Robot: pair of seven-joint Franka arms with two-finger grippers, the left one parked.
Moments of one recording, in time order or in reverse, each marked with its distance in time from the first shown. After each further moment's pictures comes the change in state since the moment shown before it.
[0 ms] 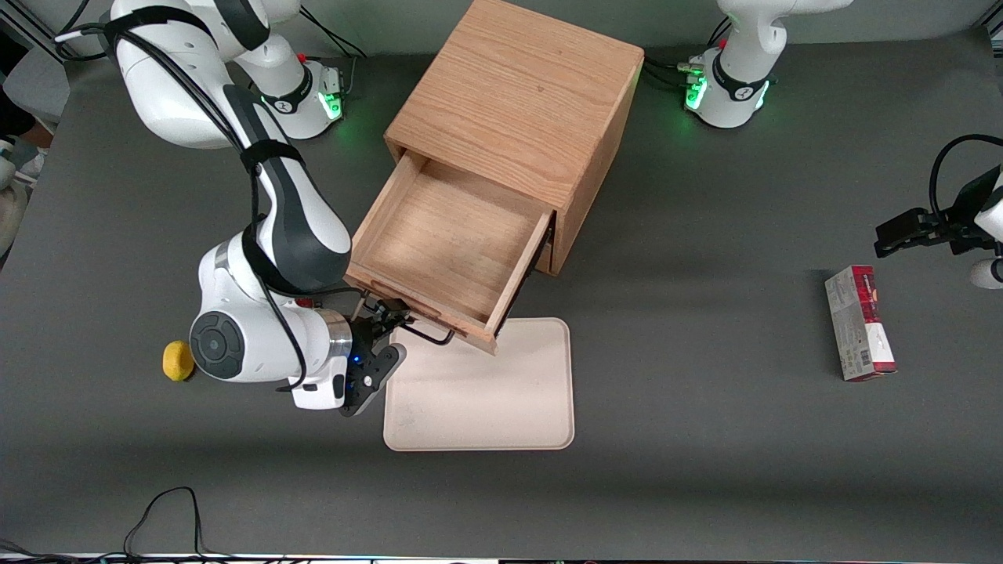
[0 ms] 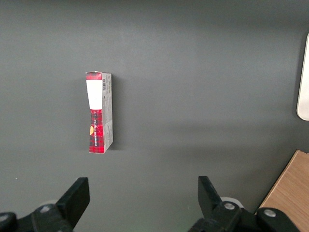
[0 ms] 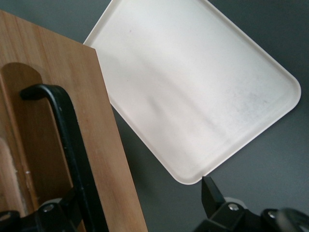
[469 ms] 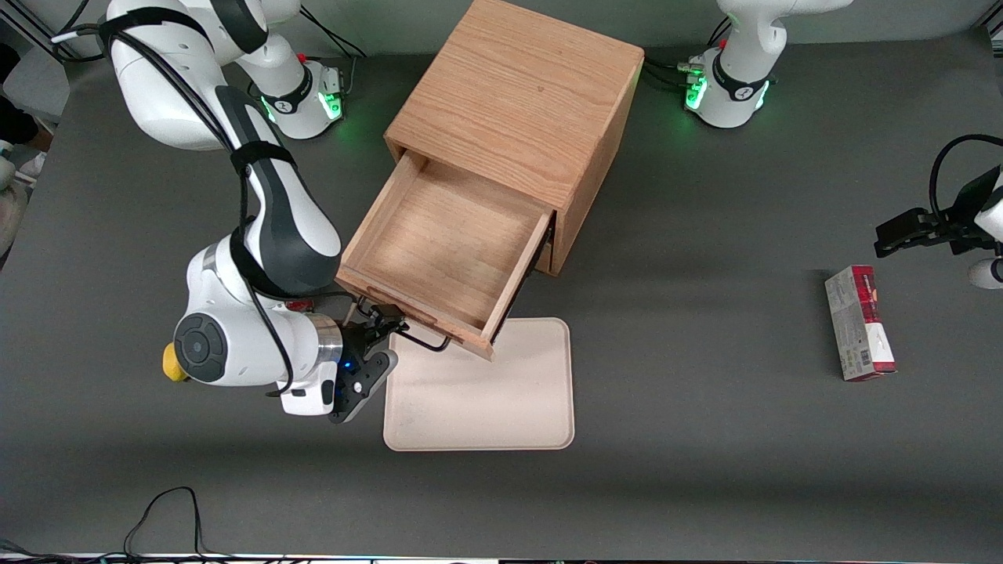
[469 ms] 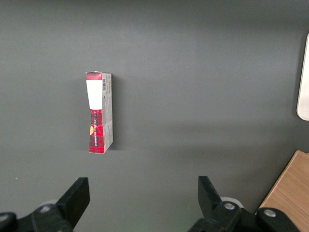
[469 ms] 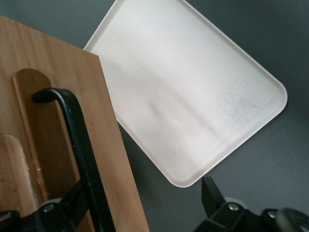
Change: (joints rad) arm -0.016 0.007 0.000 0.024 0.008 0.004 0.000
